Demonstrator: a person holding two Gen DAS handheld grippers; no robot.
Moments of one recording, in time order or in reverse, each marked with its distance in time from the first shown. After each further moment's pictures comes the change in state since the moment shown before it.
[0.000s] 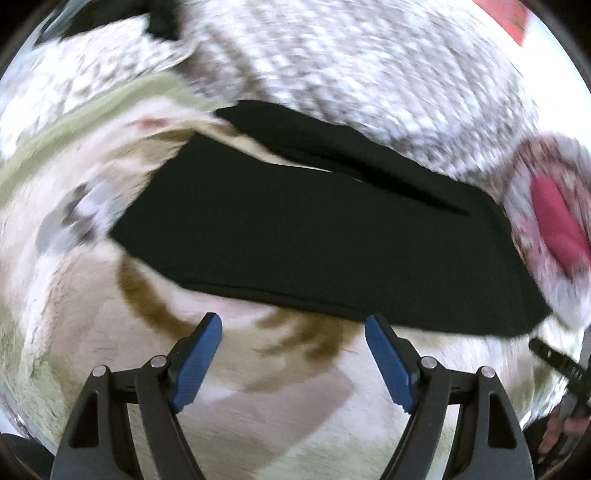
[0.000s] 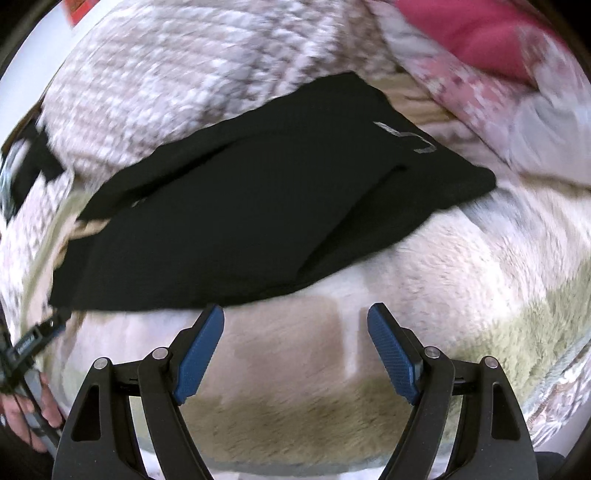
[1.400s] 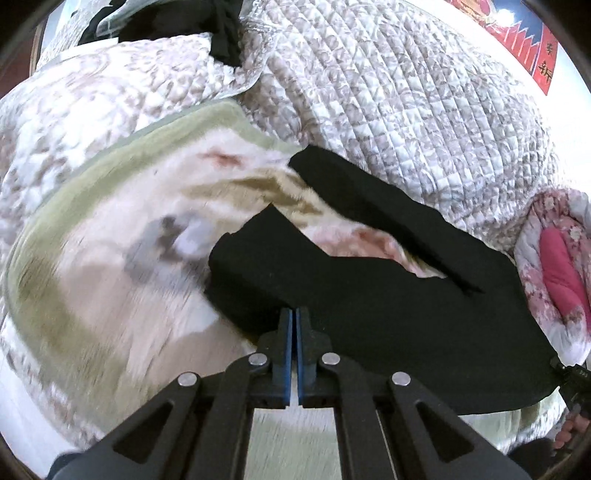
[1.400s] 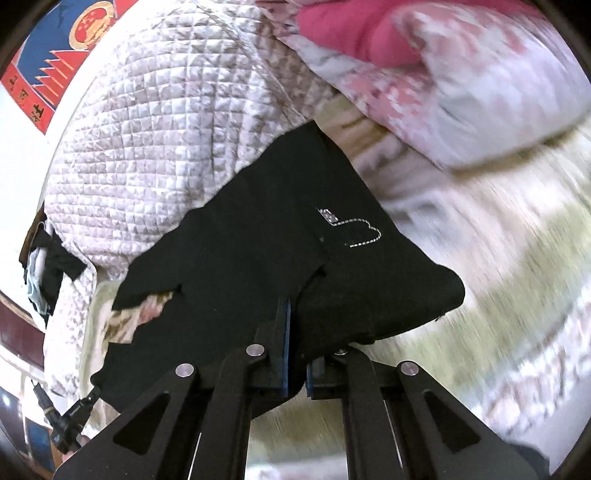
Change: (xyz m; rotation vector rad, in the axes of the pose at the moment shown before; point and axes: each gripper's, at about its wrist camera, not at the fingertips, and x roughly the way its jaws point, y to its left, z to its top) left arm -0.056 0.050 0.022 -0.075 -0.070 0.046; right arm -0.058 -0.069 0.012 0.263 -0.089 0.113
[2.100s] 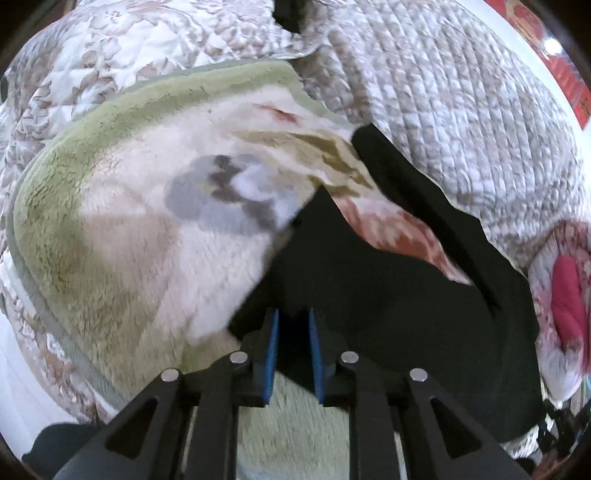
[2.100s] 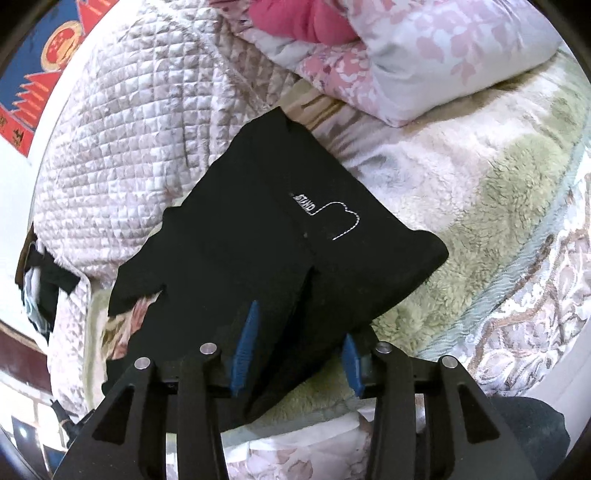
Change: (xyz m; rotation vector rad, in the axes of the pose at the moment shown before) left arm 0.021 0.042 -0.018 -0.166 0.077 0.031; right arm -0.003 -0.027 -0.019 0.126 0.019 -0.015
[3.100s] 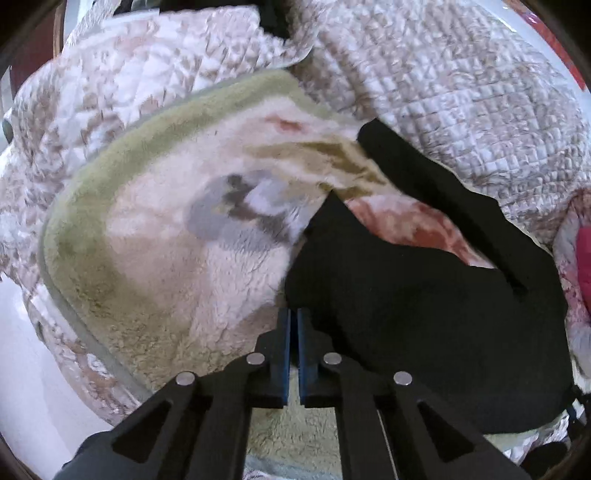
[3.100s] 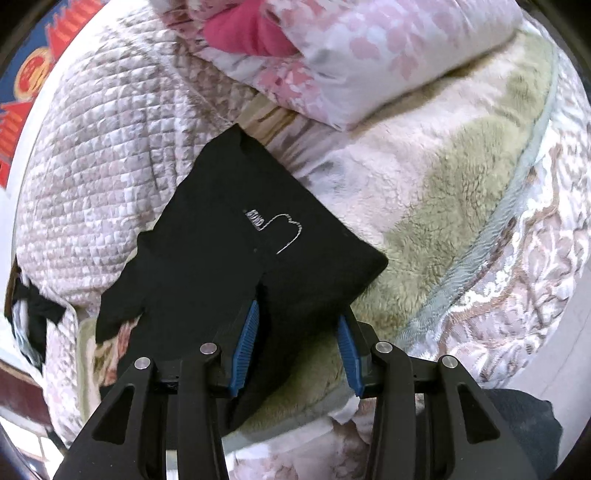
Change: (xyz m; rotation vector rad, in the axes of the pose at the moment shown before) left arm -0.014 -0.010 0.002 0.123 -0.017 0.127; right arm -0.005 -0.031 0.004 0.102 -0.042 -0.065
